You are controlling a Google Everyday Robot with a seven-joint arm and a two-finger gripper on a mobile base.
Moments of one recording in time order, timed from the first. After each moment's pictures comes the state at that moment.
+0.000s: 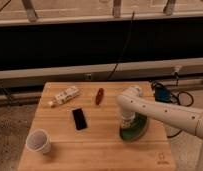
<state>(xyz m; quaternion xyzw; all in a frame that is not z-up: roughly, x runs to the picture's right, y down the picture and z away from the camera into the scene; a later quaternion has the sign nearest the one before) 0.126 0.222 0.835 -0.36 -0.01 -0.03 0.93</state>
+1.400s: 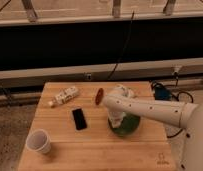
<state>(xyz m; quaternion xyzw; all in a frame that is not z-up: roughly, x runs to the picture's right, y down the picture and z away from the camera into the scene) 0.087 0.217 0.843 -0.36 -0.02 -0.09 0.93</state>
